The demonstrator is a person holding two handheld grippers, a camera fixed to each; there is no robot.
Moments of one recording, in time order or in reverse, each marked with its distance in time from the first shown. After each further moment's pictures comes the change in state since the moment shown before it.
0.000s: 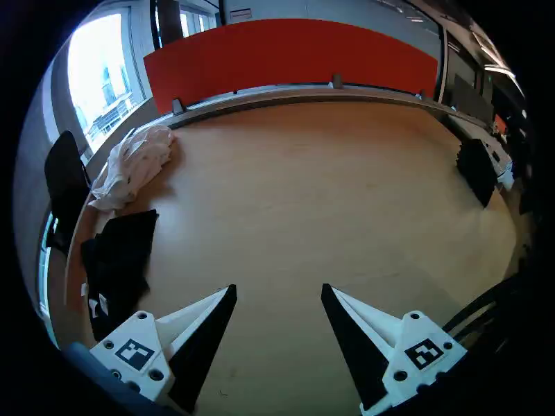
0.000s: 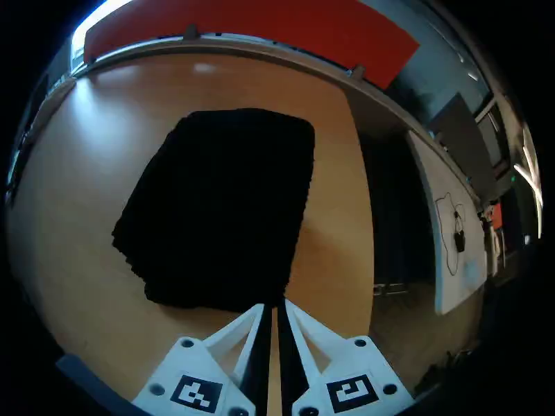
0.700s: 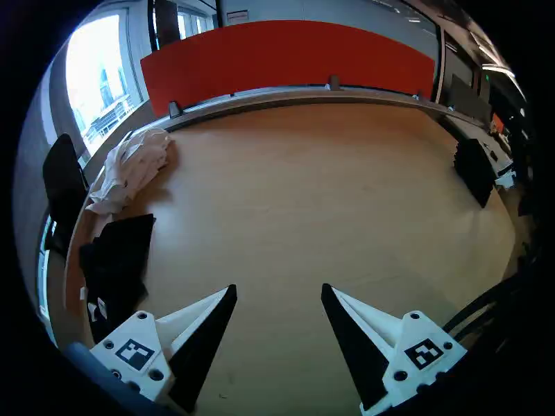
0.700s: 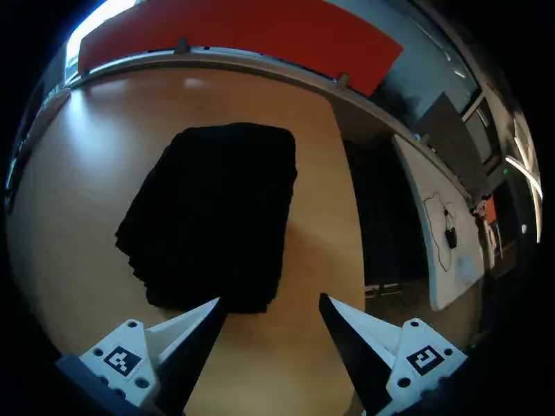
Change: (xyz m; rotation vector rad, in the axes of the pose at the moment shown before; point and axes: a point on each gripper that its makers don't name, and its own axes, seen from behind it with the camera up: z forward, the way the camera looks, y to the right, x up) left arm 0.006 0.004 0.001 -0.014 0.009 0.006; right arm 0.002 0.006 -0.010 -0.044 0.060 0.044
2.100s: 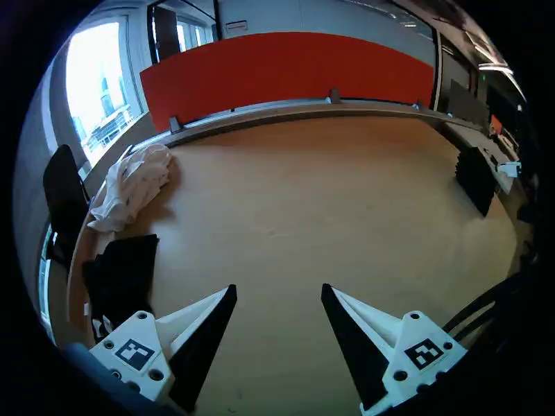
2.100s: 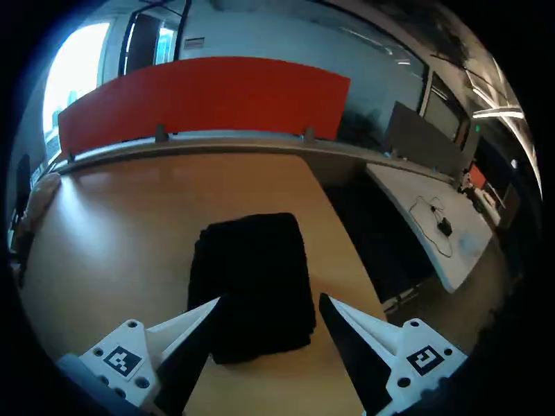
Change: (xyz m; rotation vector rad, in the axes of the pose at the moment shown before) left arm 0.032 -0.007 0.005 0.009 0.065 0.011; right arm 0.070 -0.045 -0.058 -0.015 0.335 0.288
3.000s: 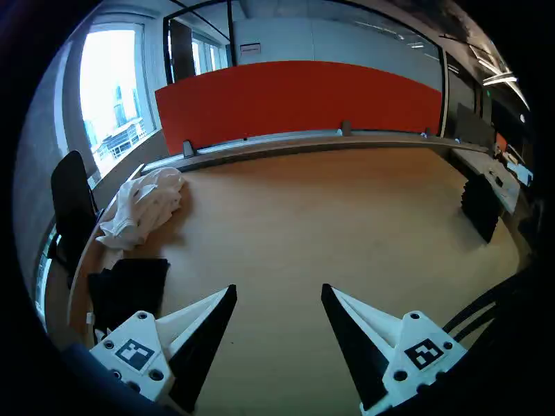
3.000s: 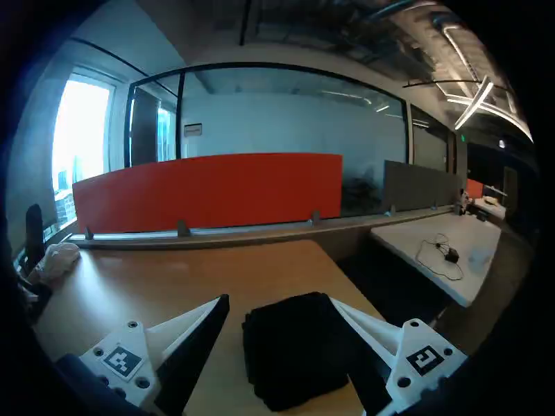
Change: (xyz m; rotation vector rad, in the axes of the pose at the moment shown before) left arm 0.045 -0.014 -0.005 0.042 0.145 -0.047; right arm 0.086 -0.043 -0.051 0.048 0.421 0.130
